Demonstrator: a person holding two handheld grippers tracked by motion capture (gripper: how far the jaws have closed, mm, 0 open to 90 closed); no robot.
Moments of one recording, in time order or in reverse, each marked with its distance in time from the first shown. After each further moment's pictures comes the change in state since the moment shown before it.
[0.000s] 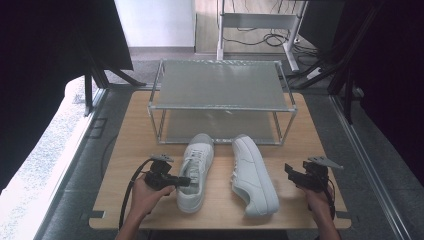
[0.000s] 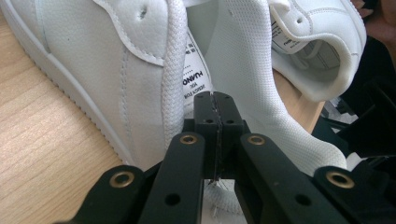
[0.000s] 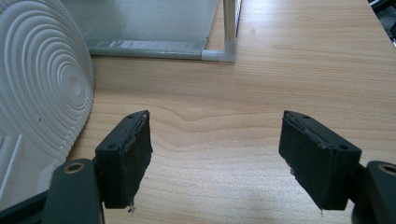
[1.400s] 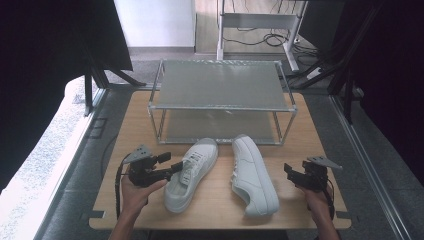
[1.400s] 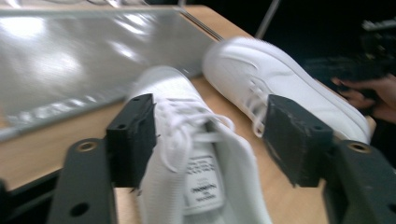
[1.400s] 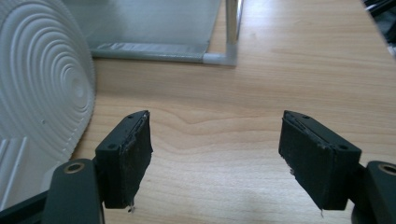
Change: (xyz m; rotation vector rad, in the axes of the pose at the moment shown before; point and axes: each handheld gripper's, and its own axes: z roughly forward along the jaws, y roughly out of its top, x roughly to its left) left arm -0.013 -0.001 -0.052 -0.426 0.191 0.122; right arm 0.004 0.002 -0.001 -0.012 -0.015 -0.013
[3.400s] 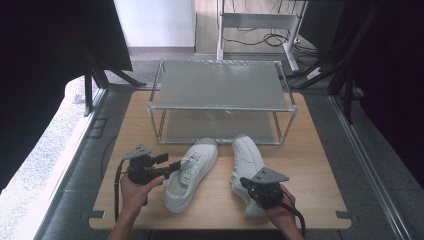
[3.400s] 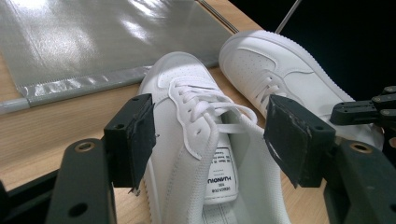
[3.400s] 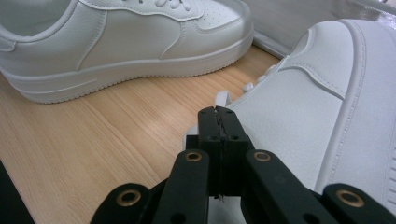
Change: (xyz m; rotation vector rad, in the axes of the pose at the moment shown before) left arm 0.011 -0.006 0.007 0.046 0.013 -0.098; right arm 0.146 0.001 -0.030 0.038 0.385 -0.434
